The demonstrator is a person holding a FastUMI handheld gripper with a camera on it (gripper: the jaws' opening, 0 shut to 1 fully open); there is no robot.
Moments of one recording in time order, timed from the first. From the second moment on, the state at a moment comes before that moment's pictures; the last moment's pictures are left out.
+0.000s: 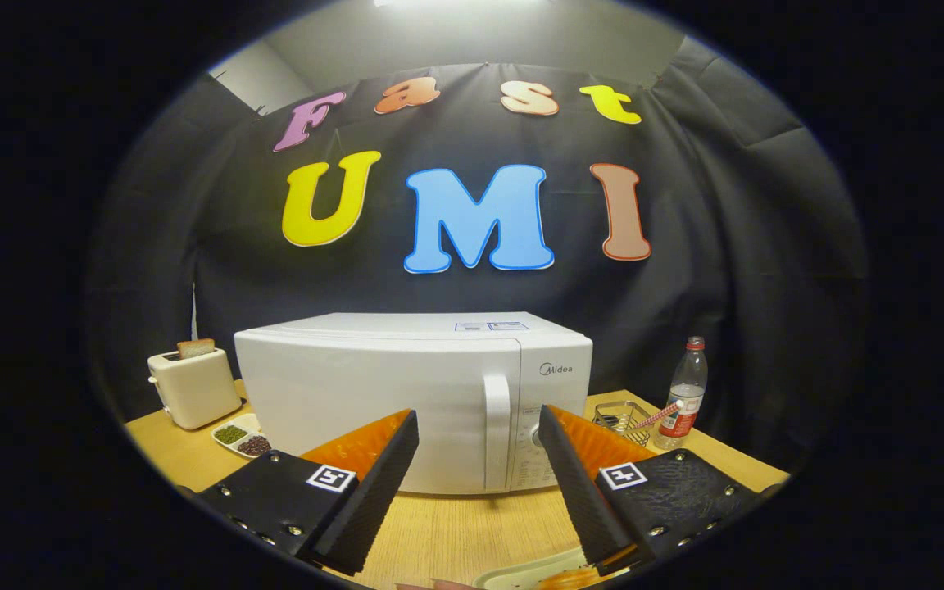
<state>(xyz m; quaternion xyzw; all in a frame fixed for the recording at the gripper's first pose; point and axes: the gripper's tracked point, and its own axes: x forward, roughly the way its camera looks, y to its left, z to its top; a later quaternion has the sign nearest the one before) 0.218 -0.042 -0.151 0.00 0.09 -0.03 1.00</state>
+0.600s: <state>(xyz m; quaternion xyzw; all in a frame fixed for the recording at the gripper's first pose) 0.283 -0.048 -0.205 0.04 0.14 -0.02 0.99</state>
